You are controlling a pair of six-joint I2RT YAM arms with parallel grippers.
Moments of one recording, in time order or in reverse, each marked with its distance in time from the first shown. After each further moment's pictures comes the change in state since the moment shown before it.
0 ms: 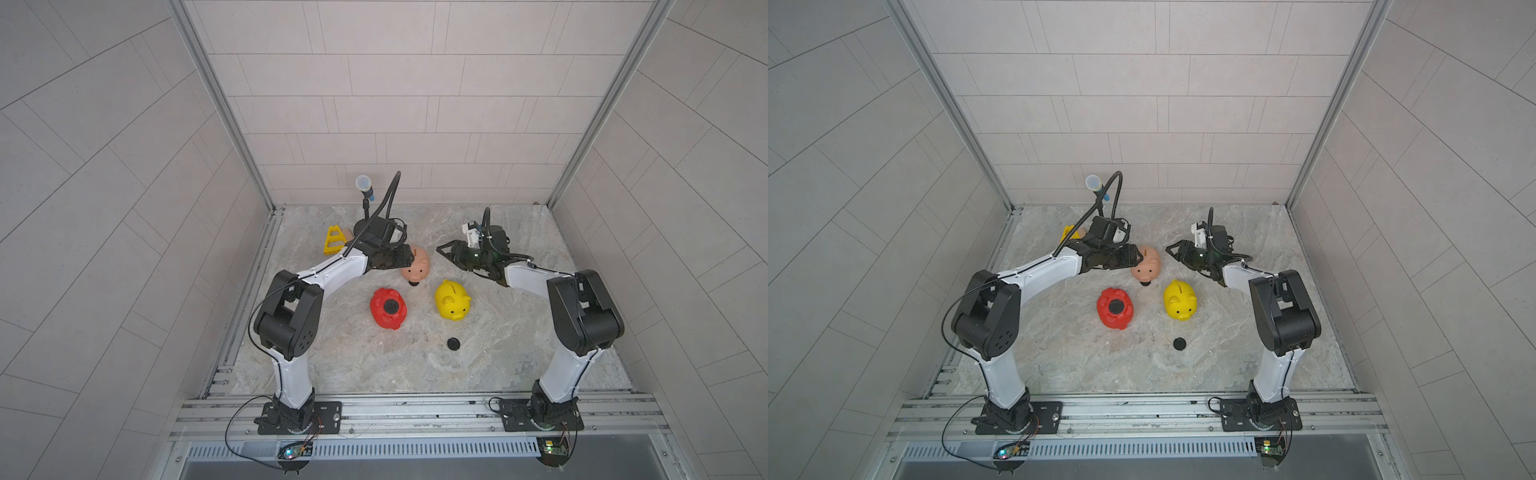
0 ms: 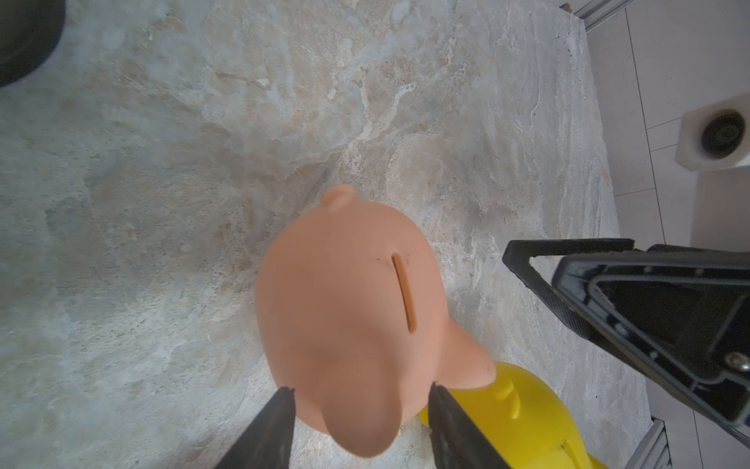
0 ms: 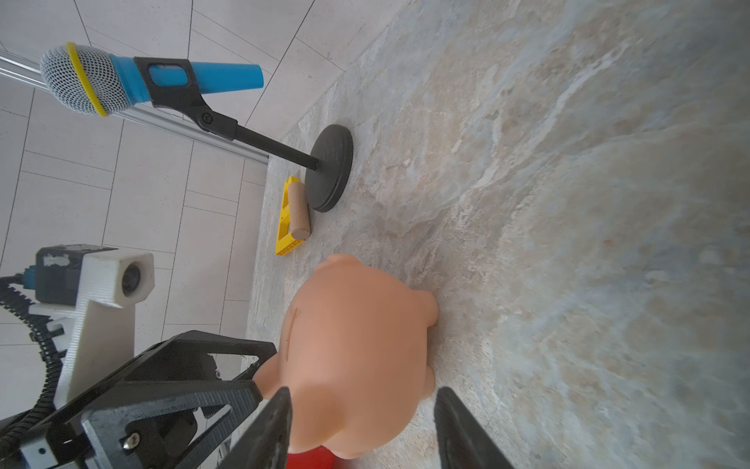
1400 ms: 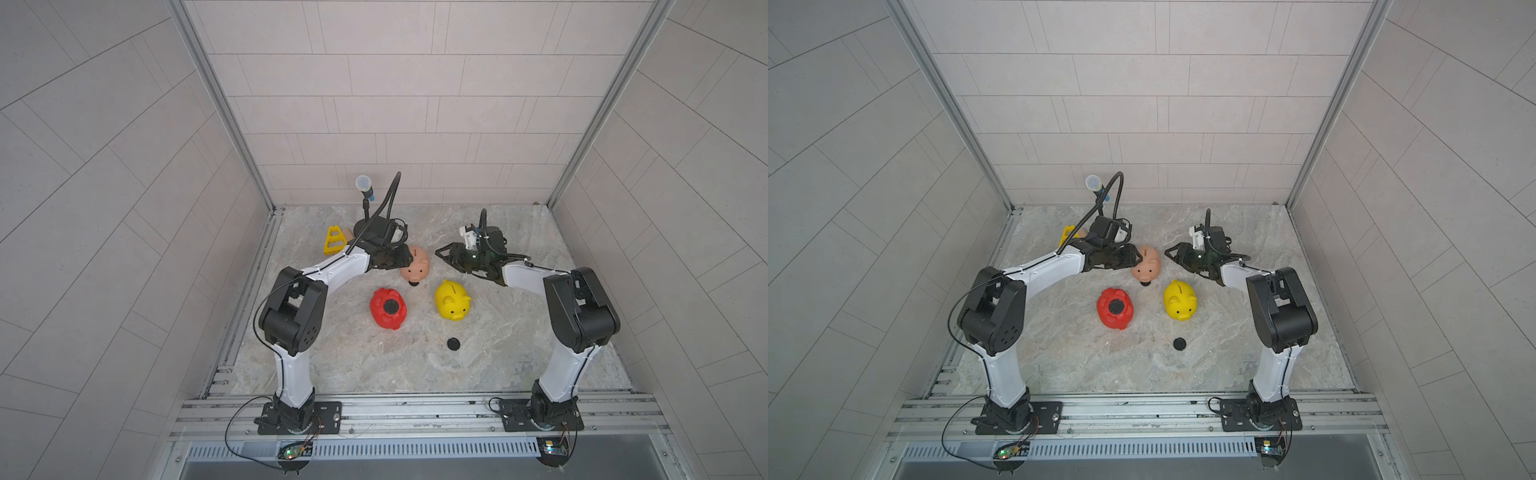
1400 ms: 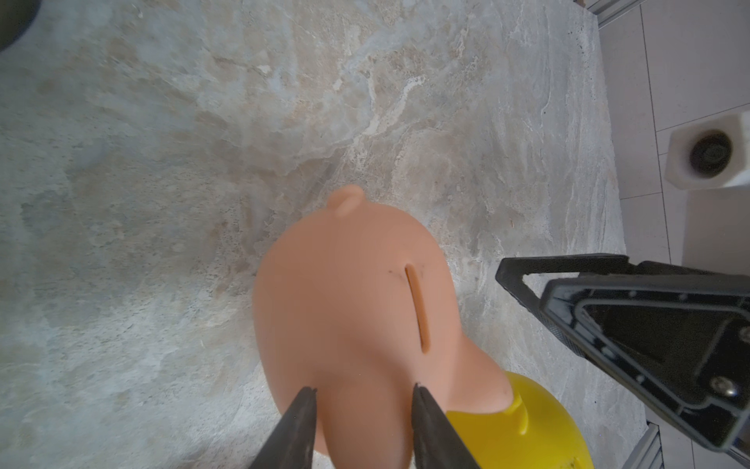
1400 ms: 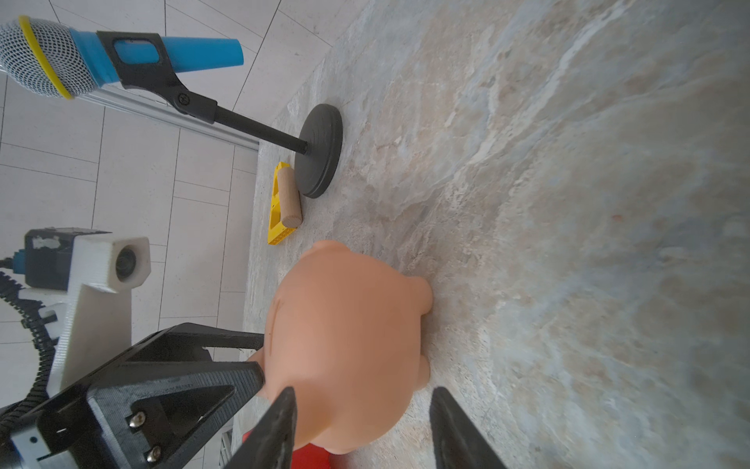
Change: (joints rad) left arm 0.010 0.039 0.024 -0.009 0.020 -0.022; right arm 0.006 0.029 0.013 -0.037 -0.015 0.000
